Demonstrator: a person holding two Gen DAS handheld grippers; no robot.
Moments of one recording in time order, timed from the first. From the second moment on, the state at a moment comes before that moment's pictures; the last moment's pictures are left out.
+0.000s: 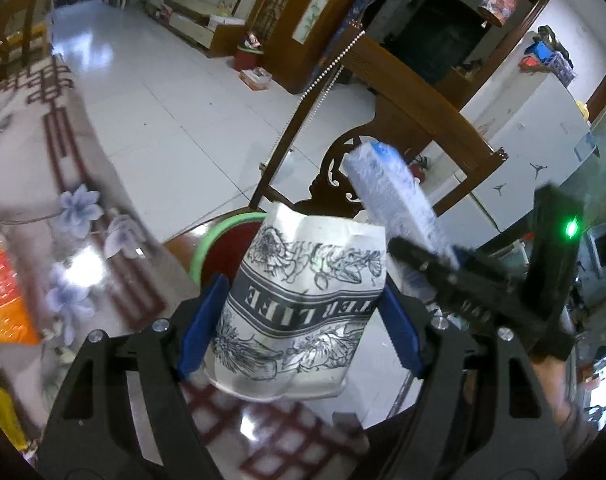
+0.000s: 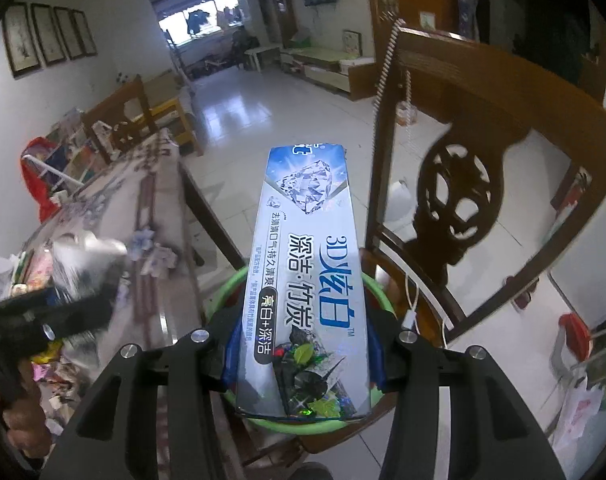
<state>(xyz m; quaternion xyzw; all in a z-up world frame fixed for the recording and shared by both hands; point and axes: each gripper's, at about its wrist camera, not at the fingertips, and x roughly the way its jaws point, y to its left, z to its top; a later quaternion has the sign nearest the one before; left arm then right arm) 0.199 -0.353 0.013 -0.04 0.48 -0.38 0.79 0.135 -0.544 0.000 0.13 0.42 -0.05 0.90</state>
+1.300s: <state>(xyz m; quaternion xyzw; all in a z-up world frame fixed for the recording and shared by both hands) 0.239 -0.377 -0.003 -0.08 0.51 -0.35 0.78 0.145 -0.539 -0.026 0.14 0.45 -0.04 0.88</state>
